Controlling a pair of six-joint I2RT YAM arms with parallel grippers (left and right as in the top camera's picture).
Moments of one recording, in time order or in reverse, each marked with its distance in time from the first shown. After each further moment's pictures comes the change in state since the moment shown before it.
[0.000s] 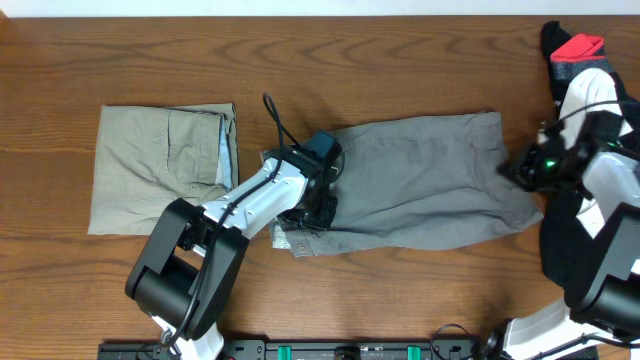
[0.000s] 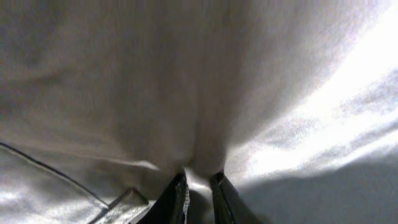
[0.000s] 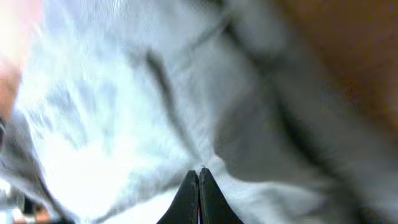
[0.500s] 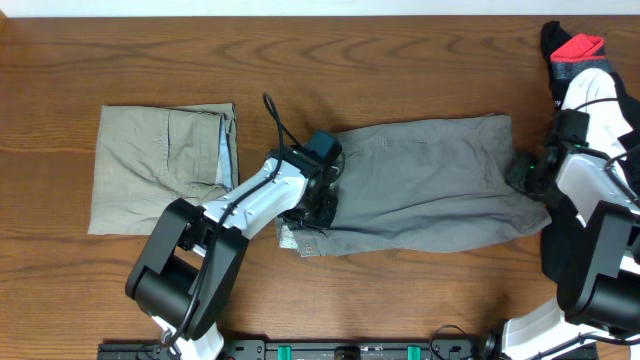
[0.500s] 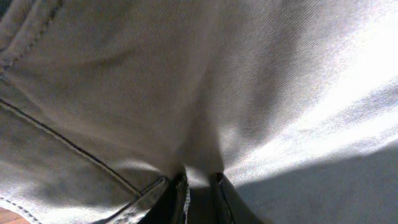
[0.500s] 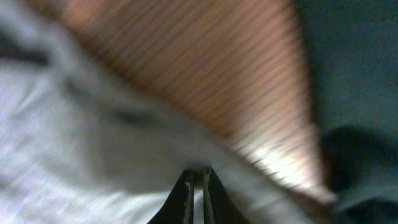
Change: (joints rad) left arm 0.000 0.000 0.000 -0.003 0.000 0.000; right arm 0.073 -0.004 -0.075 0.177 0.620 0.188
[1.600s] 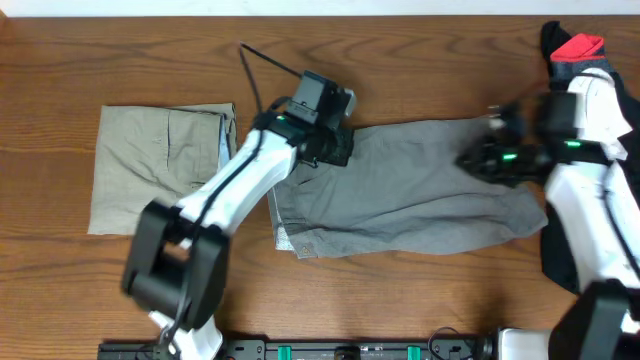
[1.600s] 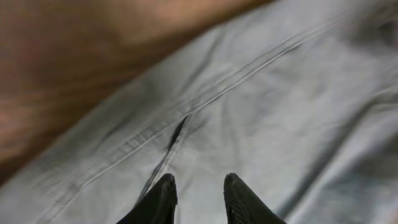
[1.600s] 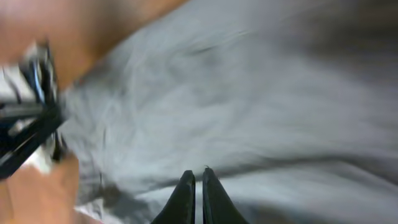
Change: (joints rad) left arm 0.081 0.026 0.225 0.275 0.117 0.023; right arm 0.224 -0.245 0.051 -0.203 -0.631 -0.118
